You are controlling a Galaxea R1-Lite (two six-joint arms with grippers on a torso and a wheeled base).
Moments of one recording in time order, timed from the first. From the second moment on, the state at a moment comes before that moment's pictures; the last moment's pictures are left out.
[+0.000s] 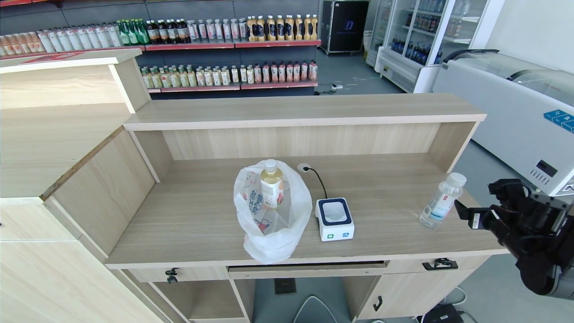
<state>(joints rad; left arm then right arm) 0.00 0.00 0.00 0.00 0.00 0.00 -0.26 2.23 -0.55 -1.57 0.00 -0.22</state>
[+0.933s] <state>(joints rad) 0.00 0.00 0.00 0.00 0.00 0.00 -0.21 2.32 -0.65 -1.57 0.00 -0.22</state>
